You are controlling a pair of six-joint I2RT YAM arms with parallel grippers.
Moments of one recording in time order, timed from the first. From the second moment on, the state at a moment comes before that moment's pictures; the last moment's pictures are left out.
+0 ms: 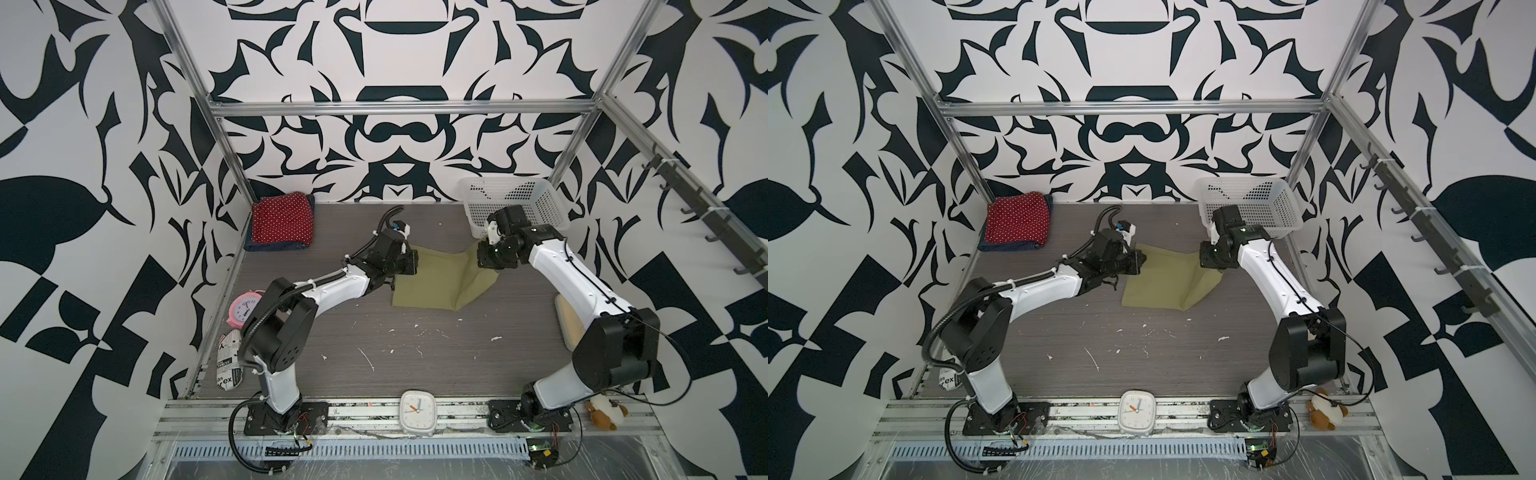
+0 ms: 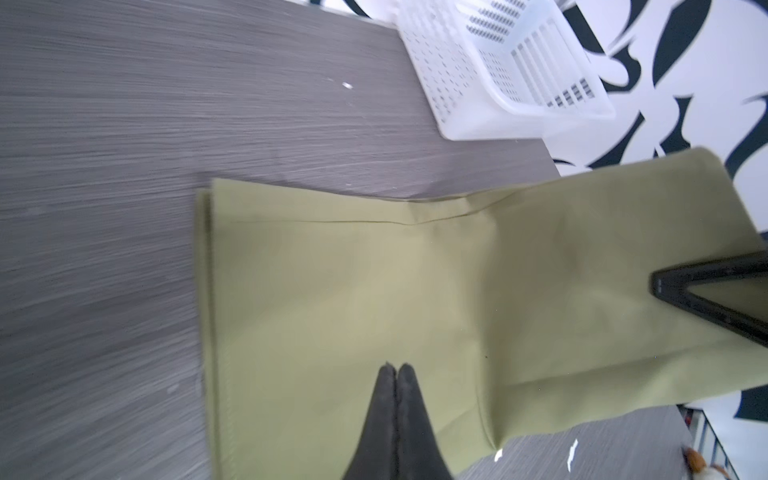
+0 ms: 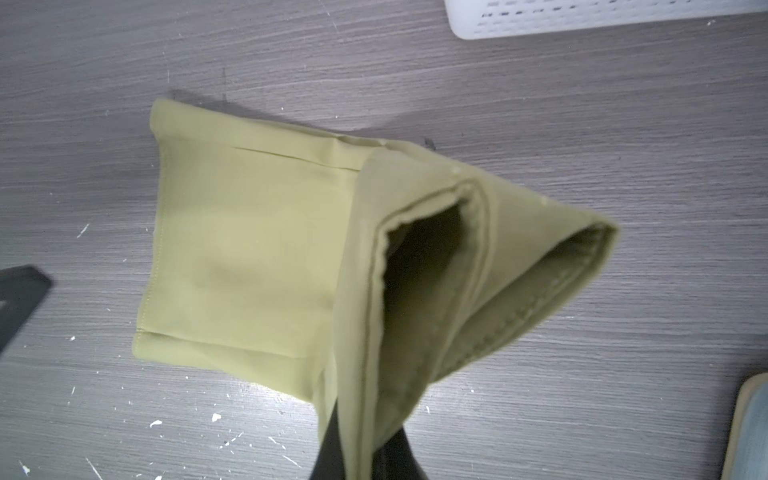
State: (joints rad) left arm -0.72 1.83 1.22 0.03 0.14 -0.54; right arm 0.19 1.54 1.35 -0.91 -0.10 0.25
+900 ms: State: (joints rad) left arm -0.67 1.90 0.99 0.11 0.06 -0.52; right arm 0.35 1.75 1.59 -1.05 -0.01 0.27
